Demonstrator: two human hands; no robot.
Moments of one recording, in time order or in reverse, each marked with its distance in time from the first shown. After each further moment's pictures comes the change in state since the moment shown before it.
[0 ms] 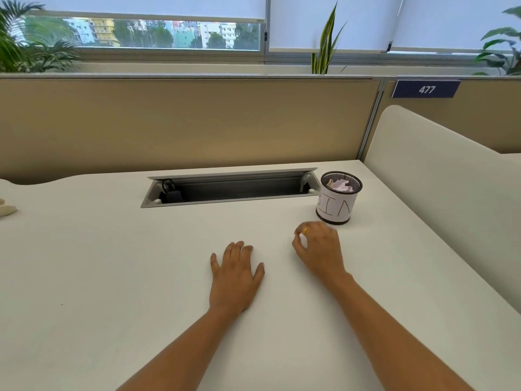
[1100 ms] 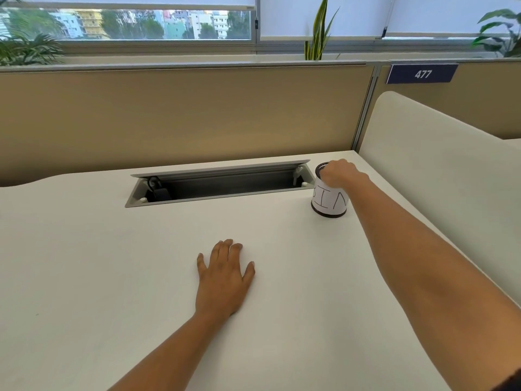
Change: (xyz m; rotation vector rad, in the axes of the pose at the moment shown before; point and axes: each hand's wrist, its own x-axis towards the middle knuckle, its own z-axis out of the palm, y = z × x) left_hand 0.000 0.000 0.001 0.040 0.014 0.000; right_hand 0.138 0.048 -0.057 -0.228 -0.472 0.416
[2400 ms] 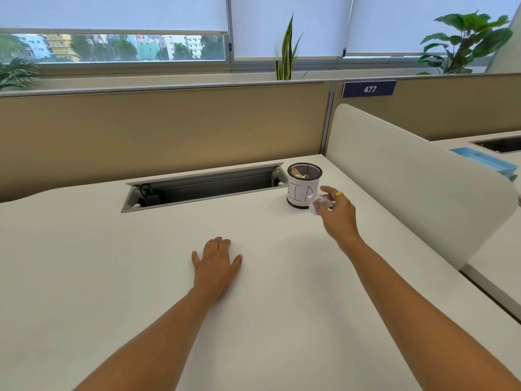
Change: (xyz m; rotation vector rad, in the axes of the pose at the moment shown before) left_hand -0.016 0.000 -0.013 -0.111 -0.109 0.000; right_hand -0.152 0.044 0.031 0.951 0.392 0.022
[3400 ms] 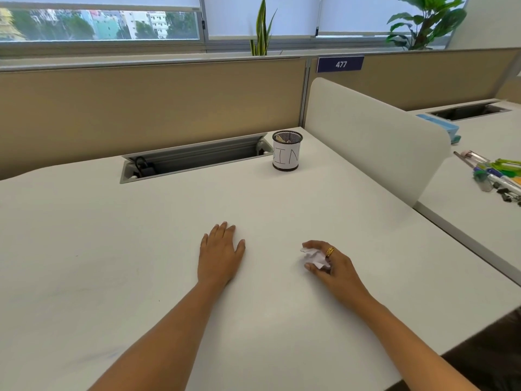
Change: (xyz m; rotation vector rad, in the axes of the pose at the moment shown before) left_hand -0.098 -0.009 0.004 -0.054 0.039 0.145; right_hand -0.220 0.043 -0.051 -0.018 -0.334 -0.060
